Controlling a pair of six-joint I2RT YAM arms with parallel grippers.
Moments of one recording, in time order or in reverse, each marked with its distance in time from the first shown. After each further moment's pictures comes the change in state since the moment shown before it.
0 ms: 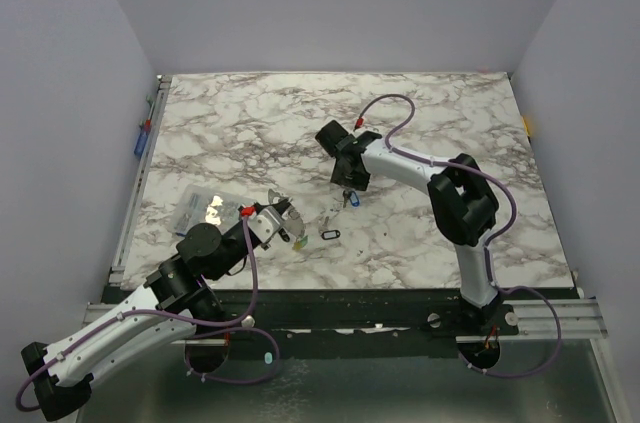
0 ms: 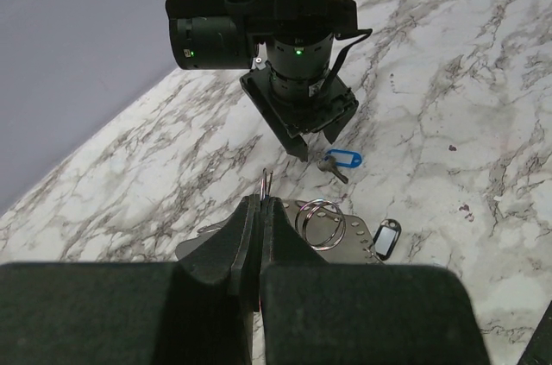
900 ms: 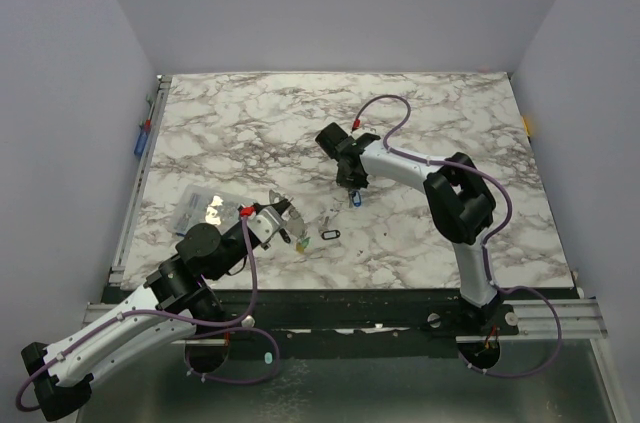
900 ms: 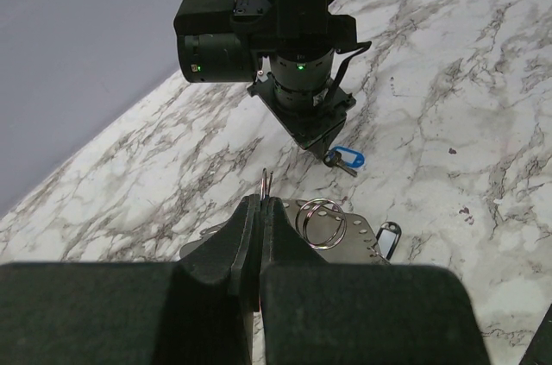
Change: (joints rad) left arm 0.000 -0.002 -0.001 0.007 0.000 0.000; right arm 0.004 0.024 -0.010 0.022 0.012 -0.074
